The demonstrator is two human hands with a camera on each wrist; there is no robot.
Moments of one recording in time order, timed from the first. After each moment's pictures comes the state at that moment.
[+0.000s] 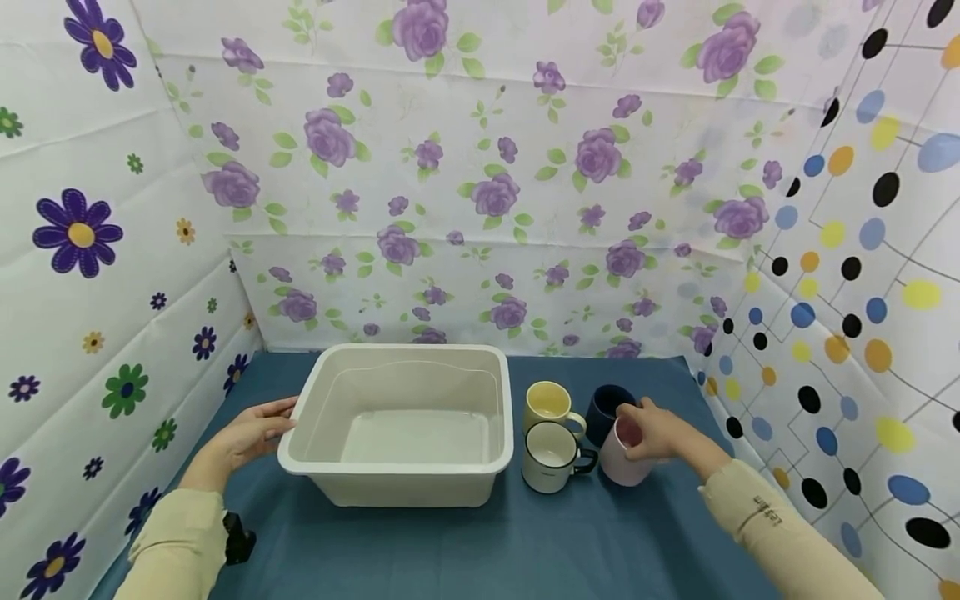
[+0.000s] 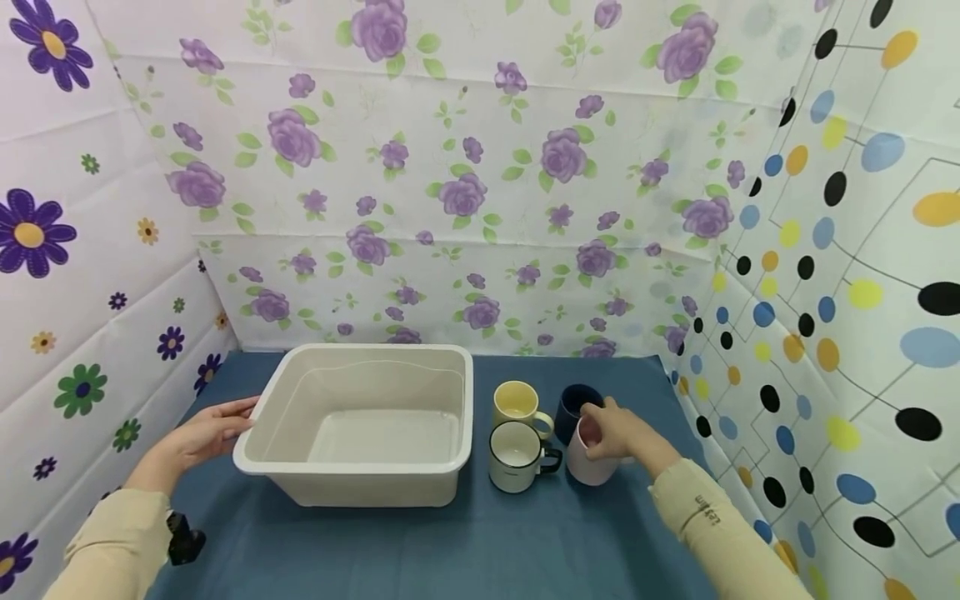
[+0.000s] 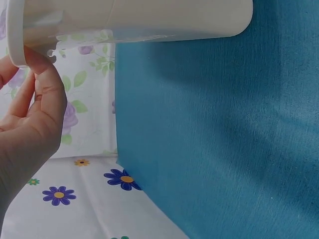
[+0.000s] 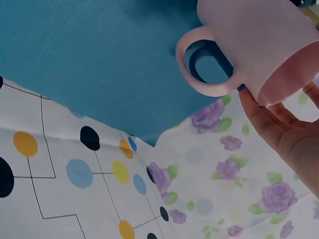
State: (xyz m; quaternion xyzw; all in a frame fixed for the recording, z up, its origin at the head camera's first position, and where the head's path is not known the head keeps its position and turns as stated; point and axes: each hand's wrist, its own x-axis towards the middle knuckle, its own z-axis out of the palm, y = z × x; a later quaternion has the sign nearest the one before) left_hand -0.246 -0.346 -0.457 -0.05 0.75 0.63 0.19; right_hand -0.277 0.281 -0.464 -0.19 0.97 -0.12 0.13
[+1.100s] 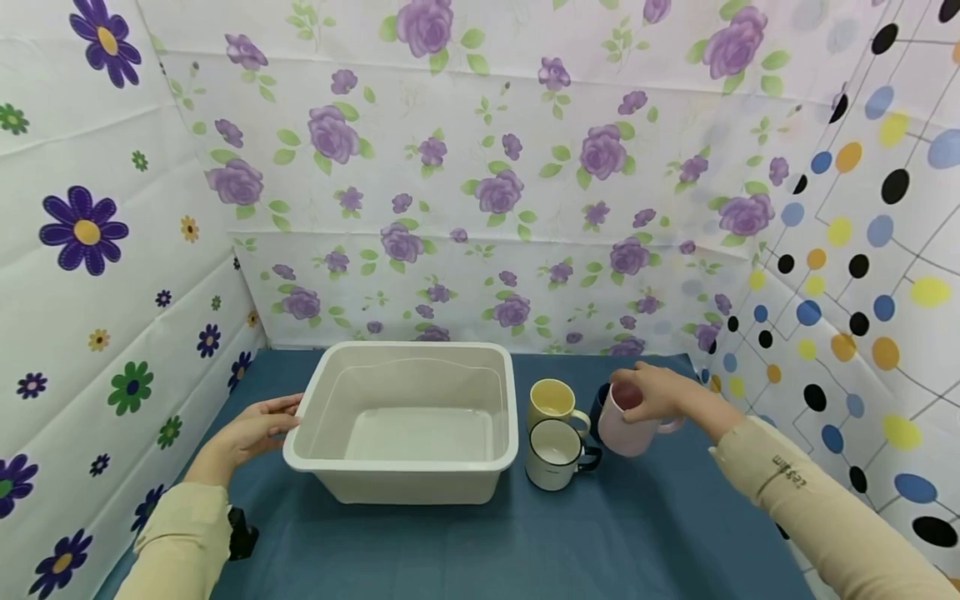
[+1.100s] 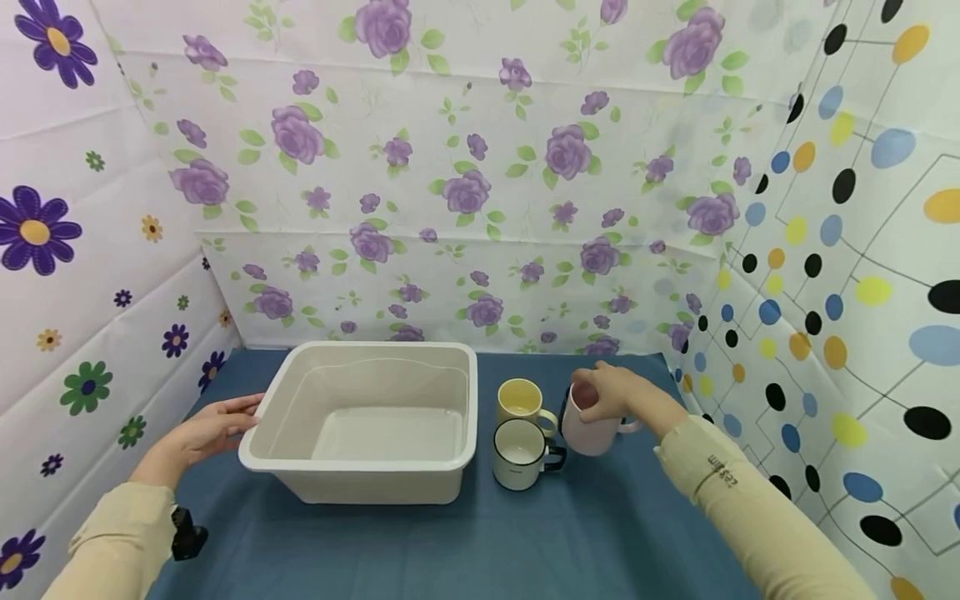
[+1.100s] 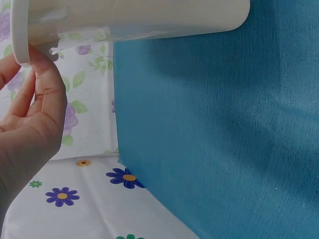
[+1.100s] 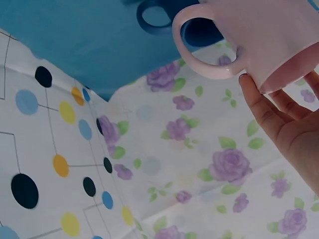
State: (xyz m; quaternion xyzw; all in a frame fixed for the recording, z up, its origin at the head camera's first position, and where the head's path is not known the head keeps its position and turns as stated) left_hand -0.245 -0.345 -0.453 -0.05 0.77 0.60 0.19; right_hand -0.293 0.259 -0.386 -0.25 0.95 -0.07 0.15
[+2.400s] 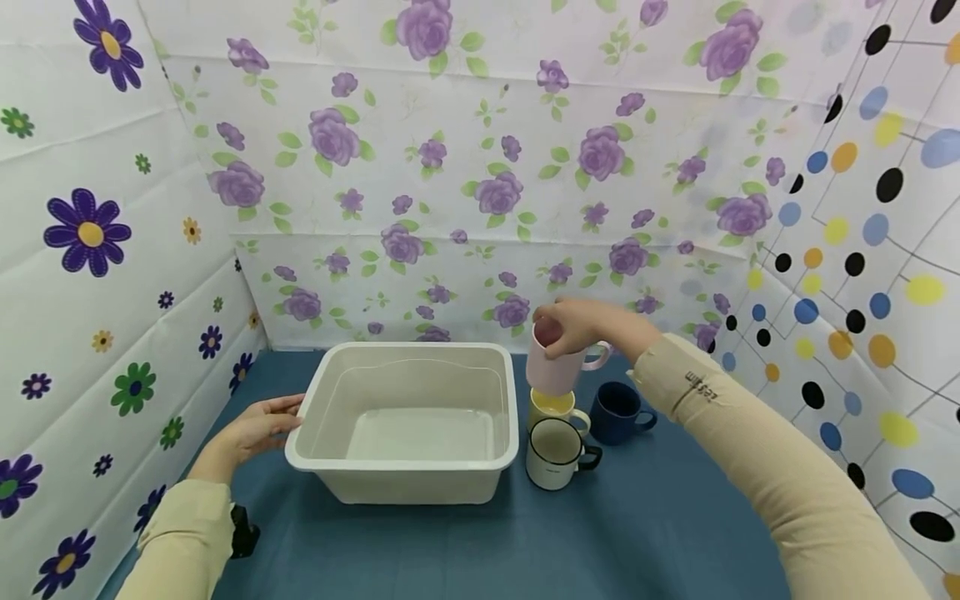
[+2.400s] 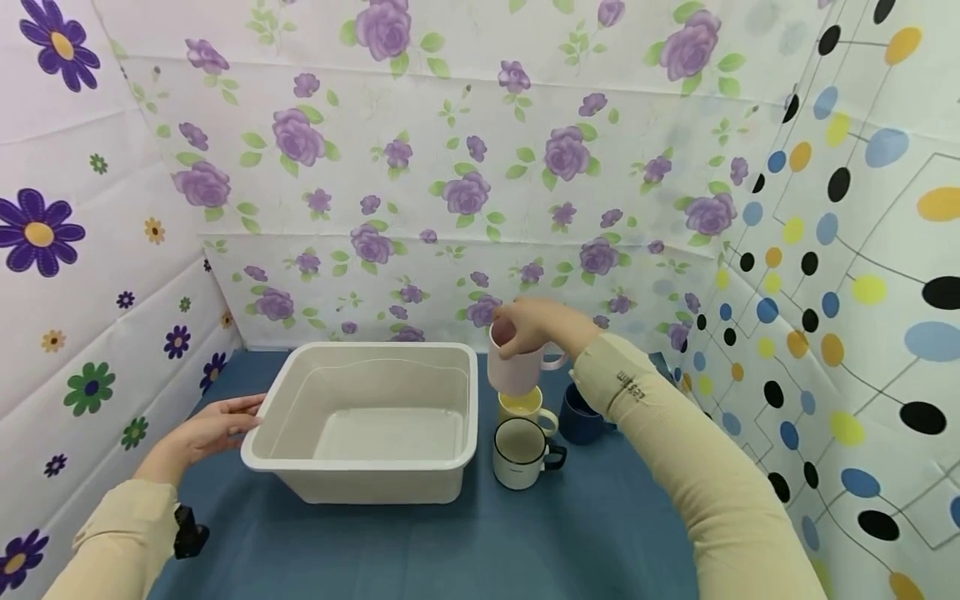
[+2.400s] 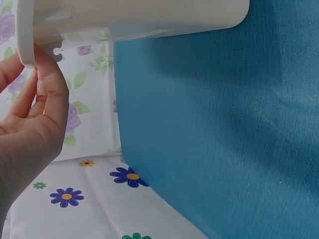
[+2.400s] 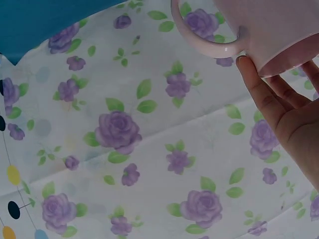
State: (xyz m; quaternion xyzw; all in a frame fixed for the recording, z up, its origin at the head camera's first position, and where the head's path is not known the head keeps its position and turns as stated) left_hand -0.245 -0.344 -0.447 -0.05 0.80 0.57 0.19; right_hand -0.326 0.143 -0.292 -0.30 0.94 -0.03 0.15
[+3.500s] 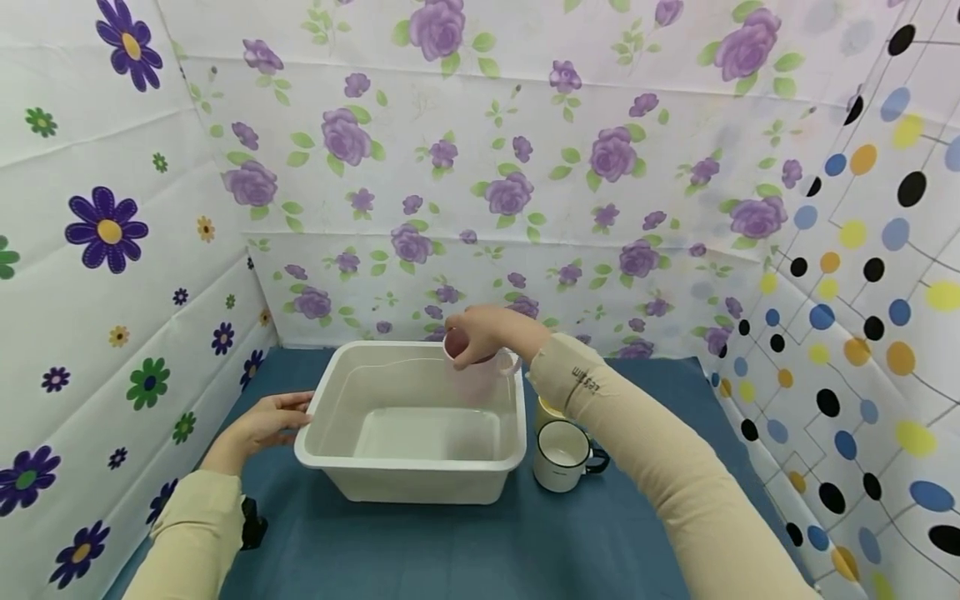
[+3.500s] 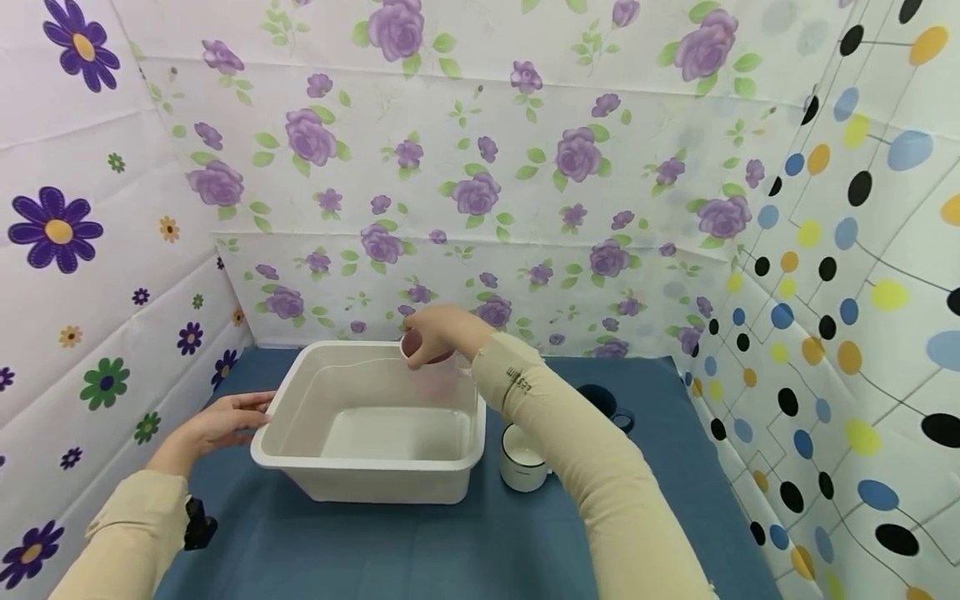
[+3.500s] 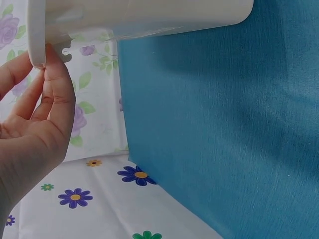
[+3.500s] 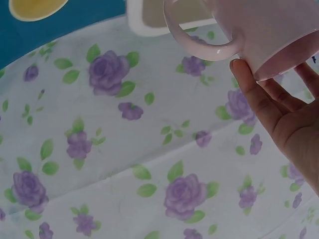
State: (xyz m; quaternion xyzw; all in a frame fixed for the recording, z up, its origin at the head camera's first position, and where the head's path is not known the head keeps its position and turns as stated) left_hand -0.242 -0.337 -0.438 -0.06 0.81 0.55 0.18; right_hand -0.326 0.013 -0.300 -0.36 0.92 0.01 0.15
